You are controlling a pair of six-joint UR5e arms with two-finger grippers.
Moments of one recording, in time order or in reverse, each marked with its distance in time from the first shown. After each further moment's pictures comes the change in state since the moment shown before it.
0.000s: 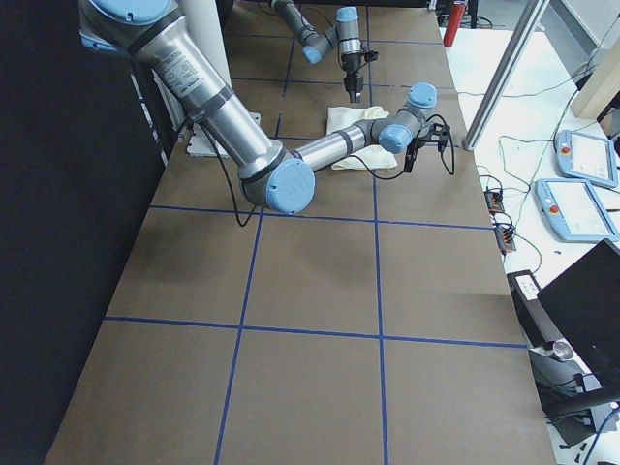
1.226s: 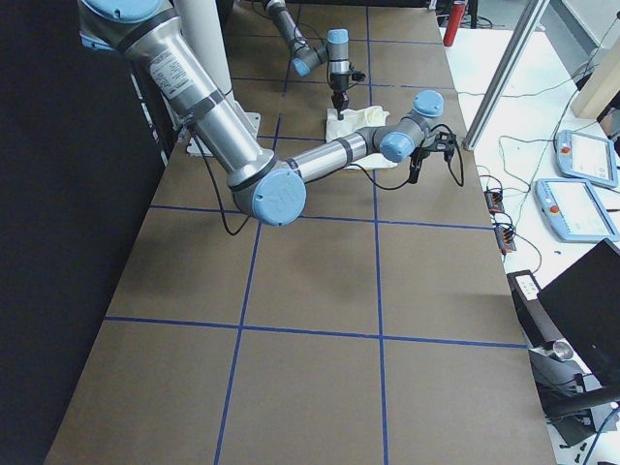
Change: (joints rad) left arm 0.091 0.019 0.081 0.010 0.041 -0.009; right arm 0.039 -0.043 0.036 -0.021 0.024 -0.062
